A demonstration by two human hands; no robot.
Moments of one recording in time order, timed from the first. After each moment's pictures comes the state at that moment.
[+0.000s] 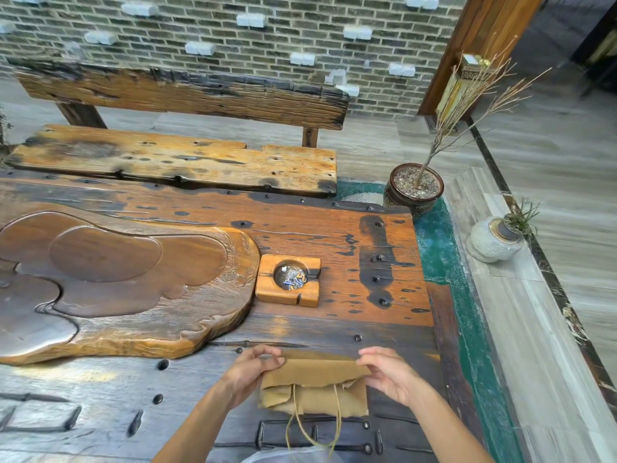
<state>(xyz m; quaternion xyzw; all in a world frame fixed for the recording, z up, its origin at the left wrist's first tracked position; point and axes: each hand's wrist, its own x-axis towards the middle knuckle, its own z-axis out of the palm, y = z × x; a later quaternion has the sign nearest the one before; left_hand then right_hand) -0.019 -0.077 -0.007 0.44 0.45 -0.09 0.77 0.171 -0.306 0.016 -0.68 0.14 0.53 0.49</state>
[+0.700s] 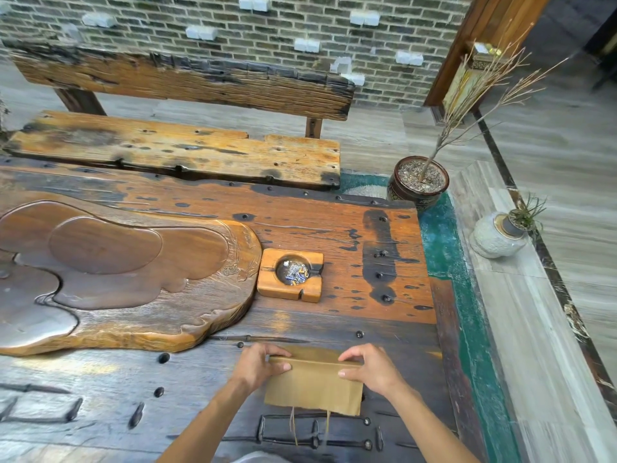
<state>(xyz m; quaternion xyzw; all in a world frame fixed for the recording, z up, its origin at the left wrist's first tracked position) -0.016 -0.070 -0.055 0.73 0.38 -0.15 0.54 0.157 -0.282 0.010 -0.85 -0.23 0.42 0.21</state>
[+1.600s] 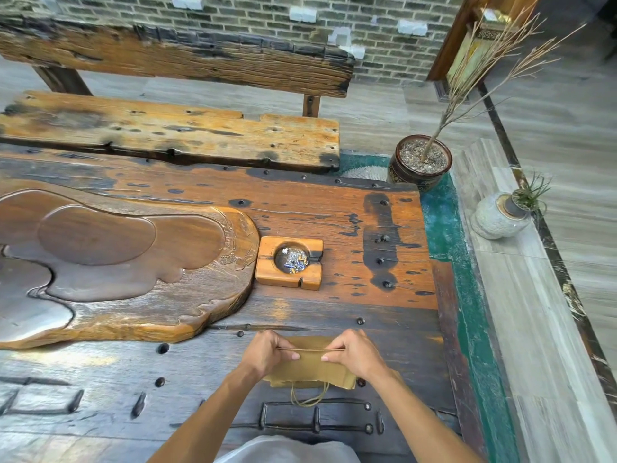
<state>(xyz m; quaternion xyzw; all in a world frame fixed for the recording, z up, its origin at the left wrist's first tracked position) 0.010 -0.079 -0.042 0.76 0.33 -0.19 0.52 0.149 -0.252 -0.006 -0.85 -0.28 0.42 0.17</state>
